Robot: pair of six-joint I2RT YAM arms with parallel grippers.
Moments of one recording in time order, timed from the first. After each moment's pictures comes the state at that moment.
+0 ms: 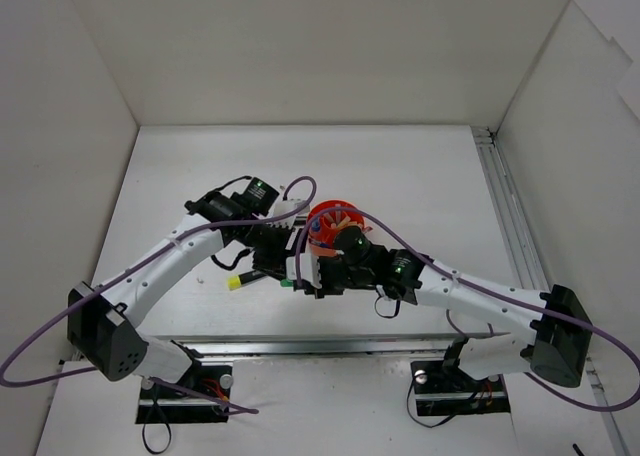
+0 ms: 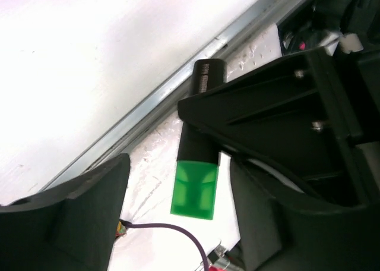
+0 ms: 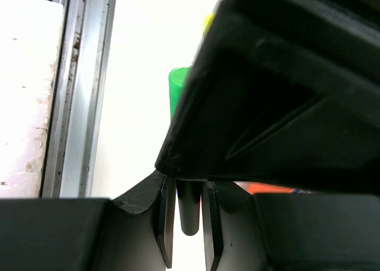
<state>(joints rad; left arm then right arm) -0.65 1.41 1.31 -1.07 0.57 -0.32 1.01 1.27 0.89 -0.24 -0.37 -0.62</state>
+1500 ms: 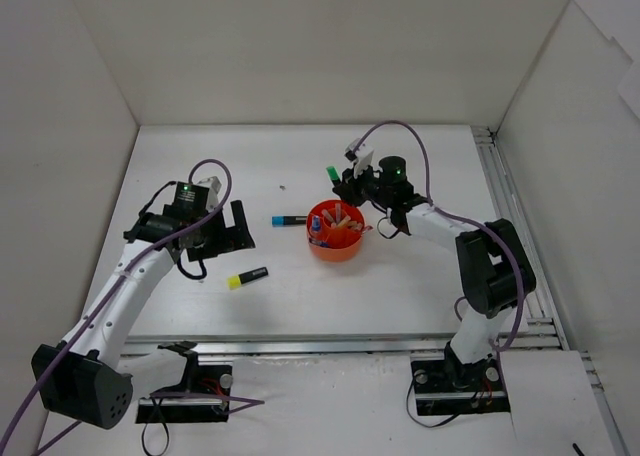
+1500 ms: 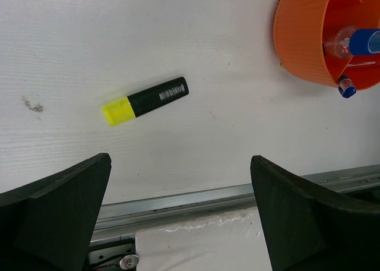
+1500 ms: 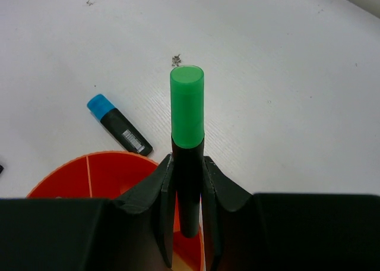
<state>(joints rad) -0.28 1.14 1.08 -0.91 0.13 -0.48 0.39 1.74 1.02 0.37 -0.44 -0.09</state>
